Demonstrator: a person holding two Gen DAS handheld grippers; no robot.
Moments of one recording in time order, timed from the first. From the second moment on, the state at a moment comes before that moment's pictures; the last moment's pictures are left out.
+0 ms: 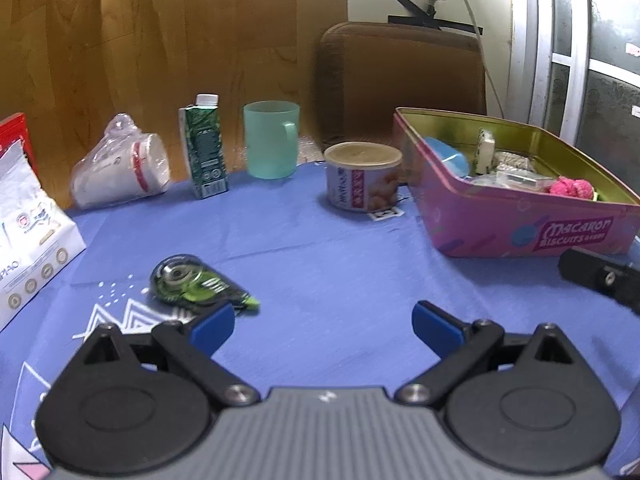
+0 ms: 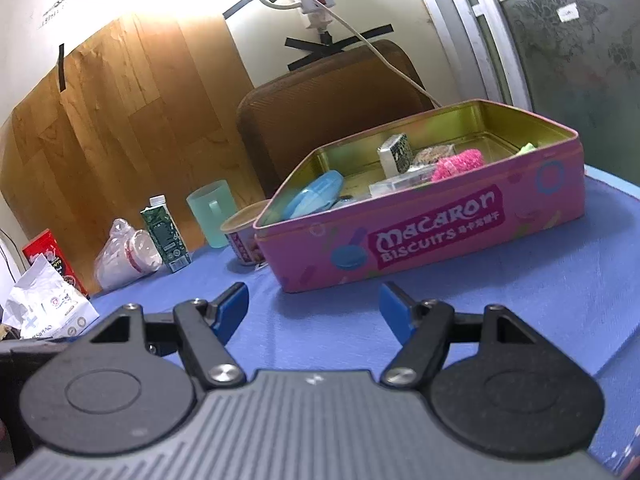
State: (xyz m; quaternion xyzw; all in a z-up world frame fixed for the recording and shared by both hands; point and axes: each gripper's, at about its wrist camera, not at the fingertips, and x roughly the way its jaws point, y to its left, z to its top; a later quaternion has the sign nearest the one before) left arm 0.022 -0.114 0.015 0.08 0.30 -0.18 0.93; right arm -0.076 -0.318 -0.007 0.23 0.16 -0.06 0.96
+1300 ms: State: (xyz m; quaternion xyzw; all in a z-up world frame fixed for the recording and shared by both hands) left arm 0.022 -0.074 -0.002 0.08 0.30 -0.15 0.94; right arm -0.071 -0.294 -0.007 0.21 0.18 -0.03 0.96
